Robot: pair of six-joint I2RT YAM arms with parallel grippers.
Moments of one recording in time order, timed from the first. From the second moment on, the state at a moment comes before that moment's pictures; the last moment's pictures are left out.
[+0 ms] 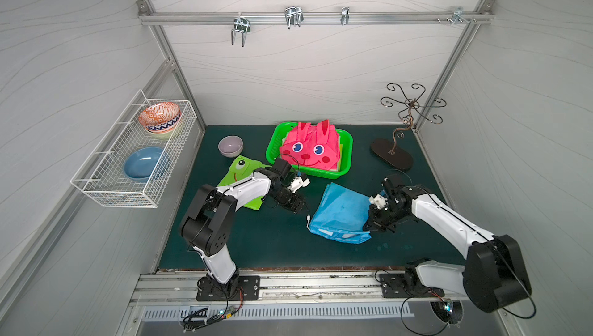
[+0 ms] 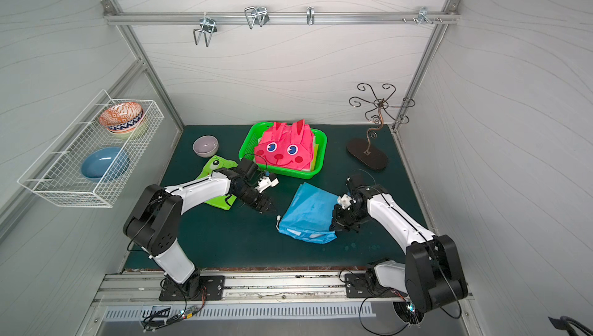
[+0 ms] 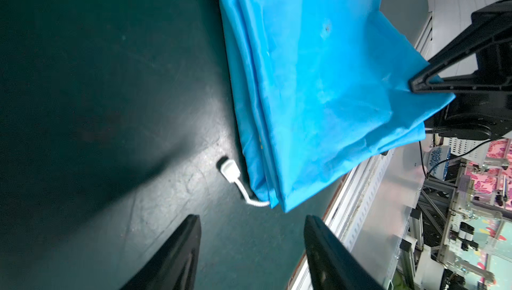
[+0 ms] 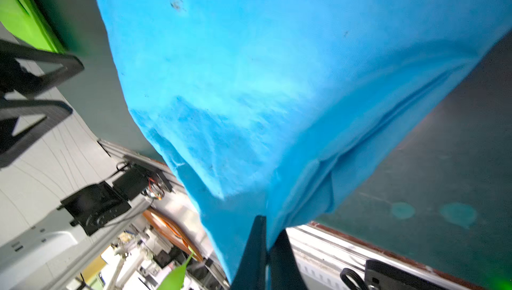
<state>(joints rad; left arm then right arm) -0.46 1.70 1.02 -0.68 0.69 0.00 0.39 1.27 0.75 -0.98 -0.58 0.48</state>
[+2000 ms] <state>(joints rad) -0.38 1.76 1.00 -0.72 0.67 0.16 0.29 1.63 0.57 -0.41 -1.08 0.42</state>
